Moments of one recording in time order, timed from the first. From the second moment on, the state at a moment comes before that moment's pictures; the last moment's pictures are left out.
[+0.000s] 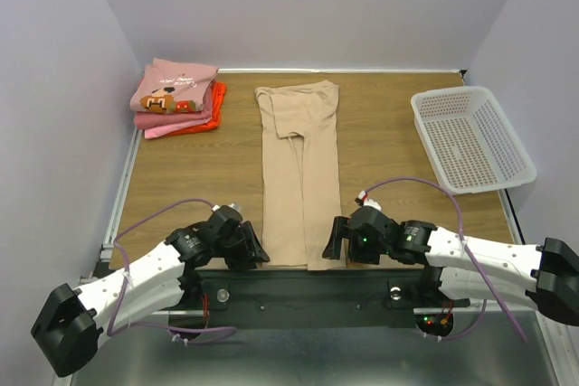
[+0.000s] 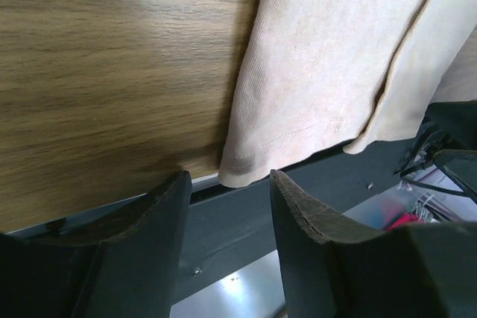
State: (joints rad) left arm -0.78 0.75 0.27 -0.51 0.19 -1.14; right arm 1.07 0.98 0.46 -0.42 0.06 1.14
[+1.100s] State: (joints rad) left arm -0.79 0.85 0.27 -0.43 0.23 -1.08; right arm 1.07 1.09 0.45 -0.44 0.05 1.18
